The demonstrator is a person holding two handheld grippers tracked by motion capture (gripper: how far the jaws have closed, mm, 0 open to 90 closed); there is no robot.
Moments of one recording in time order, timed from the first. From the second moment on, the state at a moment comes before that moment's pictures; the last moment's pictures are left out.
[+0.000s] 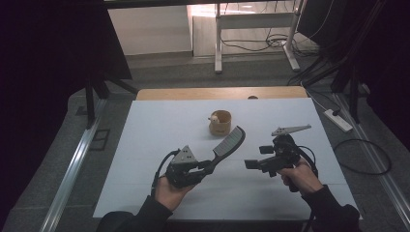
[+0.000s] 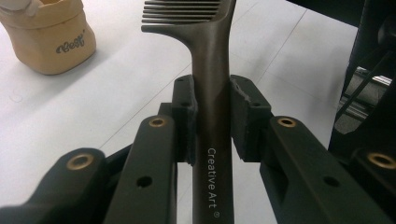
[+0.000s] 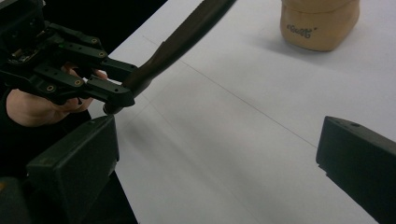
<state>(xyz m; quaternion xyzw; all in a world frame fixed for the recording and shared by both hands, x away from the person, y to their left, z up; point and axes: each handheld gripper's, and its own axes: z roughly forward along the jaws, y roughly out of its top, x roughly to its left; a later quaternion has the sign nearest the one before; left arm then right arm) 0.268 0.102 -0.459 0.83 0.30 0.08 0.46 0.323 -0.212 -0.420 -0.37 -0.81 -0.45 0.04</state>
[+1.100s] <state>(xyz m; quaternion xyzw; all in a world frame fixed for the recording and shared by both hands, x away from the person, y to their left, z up) 0.265 0.097 -0.458 0.83 0.28 0.08 0.47 0.353 -0.174 -0.413 -0.37 -0.81 -0.45 0.08</state>
